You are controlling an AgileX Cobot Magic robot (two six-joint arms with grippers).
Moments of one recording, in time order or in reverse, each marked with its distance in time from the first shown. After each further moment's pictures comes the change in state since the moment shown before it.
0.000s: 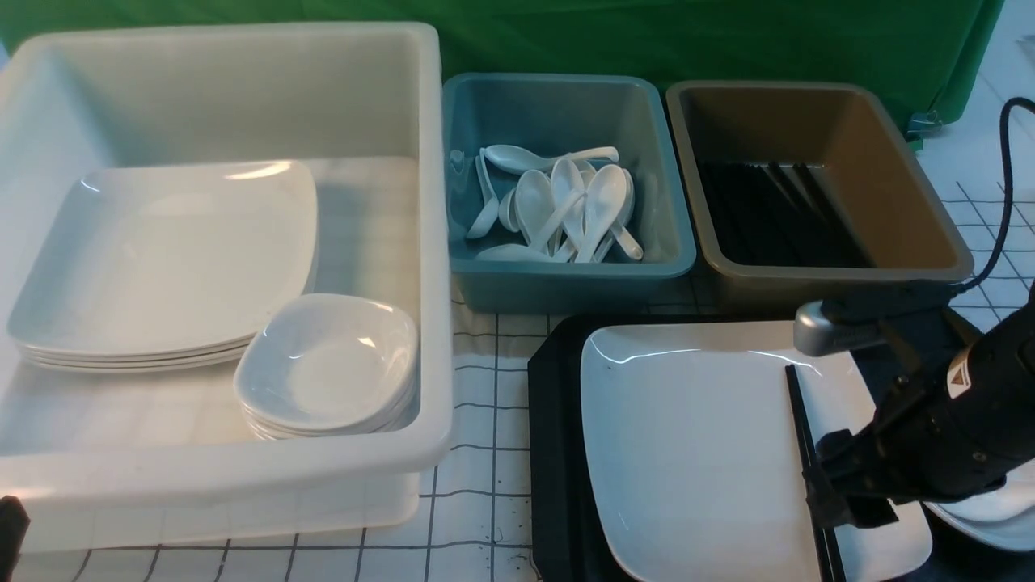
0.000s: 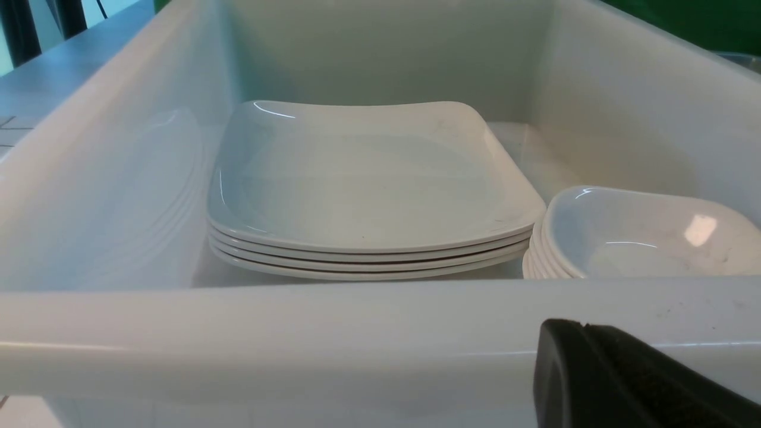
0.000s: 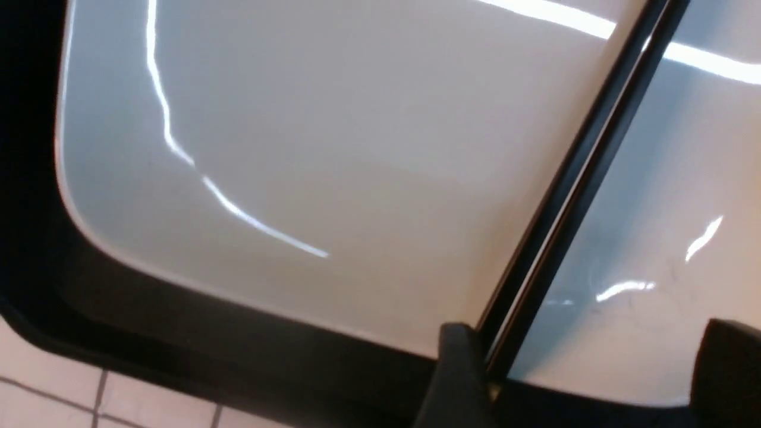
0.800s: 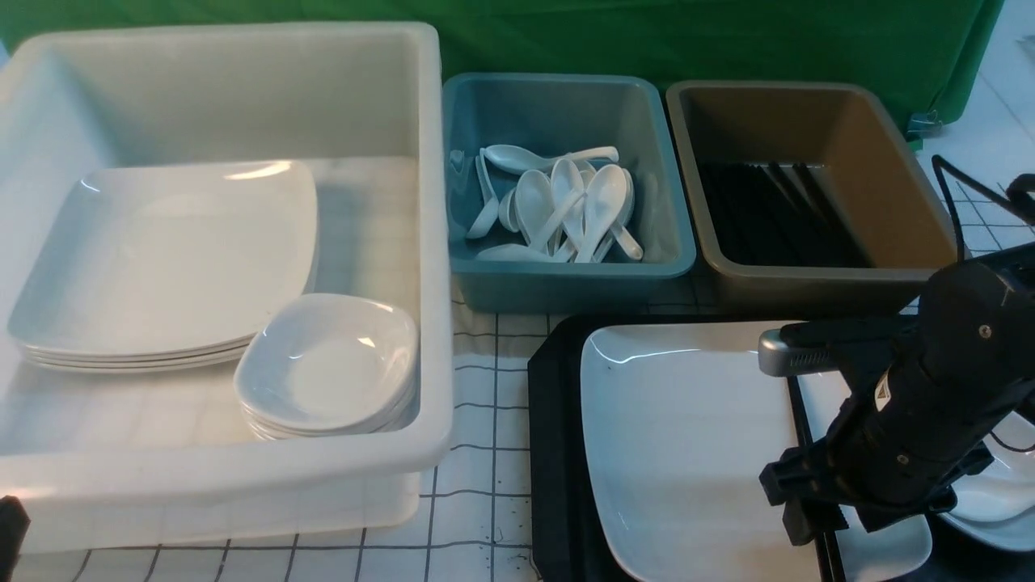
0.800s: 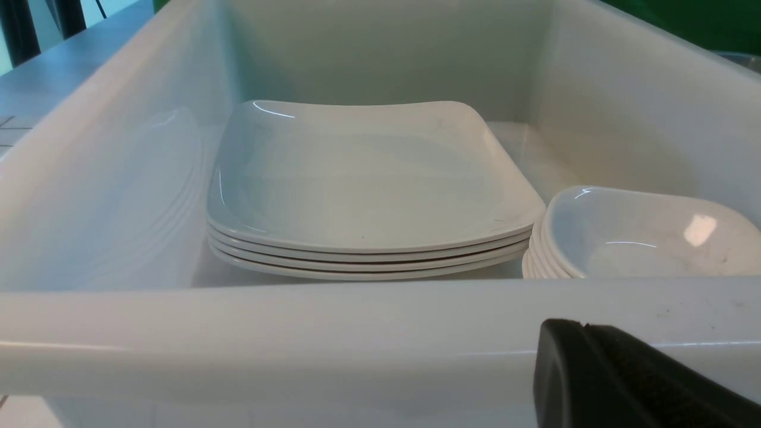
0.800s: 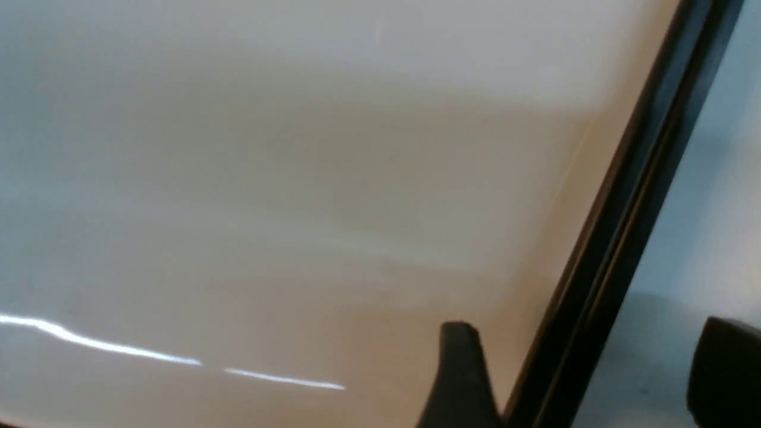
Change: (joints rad) right arm 0.000 0.213 -0.024 -0.018 -0.041 0.130; left arm 0.000 0.000 0.000 0.000 0.000 0.000
